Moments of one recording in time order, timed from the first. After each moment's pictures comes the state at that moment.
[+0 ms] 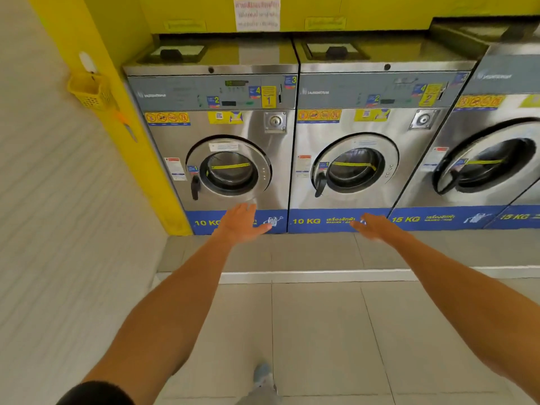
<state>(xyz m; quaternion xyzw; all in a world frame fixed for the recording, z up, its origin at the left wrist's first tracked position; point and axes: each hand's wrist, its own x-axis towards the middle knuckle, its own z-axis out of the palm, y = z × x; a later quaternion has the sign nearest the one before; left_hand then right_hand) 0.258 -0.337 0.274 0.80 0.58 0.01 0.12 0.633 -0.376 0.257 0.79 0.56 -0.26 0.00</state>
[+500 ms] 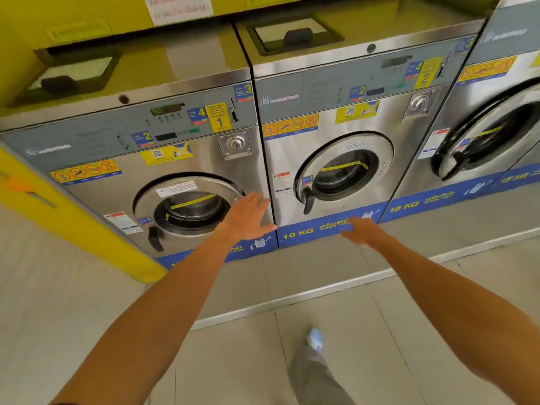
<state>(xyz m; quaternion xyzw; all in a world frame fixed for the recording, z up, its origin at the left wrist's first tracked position) 0.373 -0.061 0.266 0.91 0.39 -0.08 0.02 0.680 -0.165 0.183 0.81 0.50 -0.30 0.00</state>
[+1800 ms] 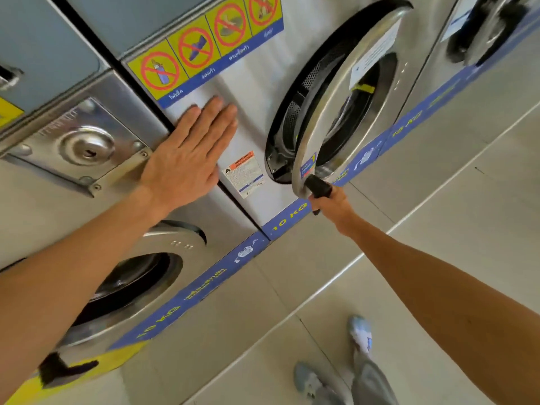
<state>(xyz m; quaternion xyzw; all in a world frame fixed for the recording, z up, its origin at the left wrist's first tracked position) 0.472 0.249 0.131 0.92 0.06 0.02 -0.38 0.675 0.059 -0.073 0.75 0.14 -0.41 -0.50</state>
